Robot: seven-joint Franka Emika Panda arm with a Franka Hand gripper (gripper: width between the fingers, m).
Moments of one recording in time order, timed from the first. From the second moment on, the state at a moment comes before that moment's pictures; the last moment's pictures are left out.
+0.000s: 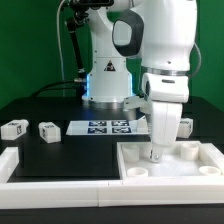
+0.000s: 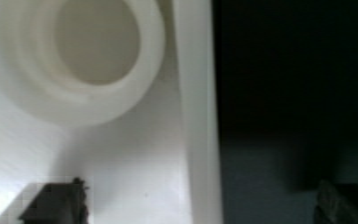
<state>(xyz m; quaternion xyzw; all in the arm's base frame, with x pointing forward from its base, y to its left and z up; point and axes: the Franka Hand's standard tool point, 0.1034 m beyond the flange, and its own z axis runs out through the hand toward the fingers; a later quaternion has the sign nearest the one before) 0.494 0.059 0.006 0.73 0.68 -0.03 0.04</state>
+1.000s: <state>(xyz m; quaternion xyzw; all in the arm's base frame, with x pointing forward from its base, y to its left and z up) 0.478 0.070 0.078 0.88 0.47 0.01 0.06</state>
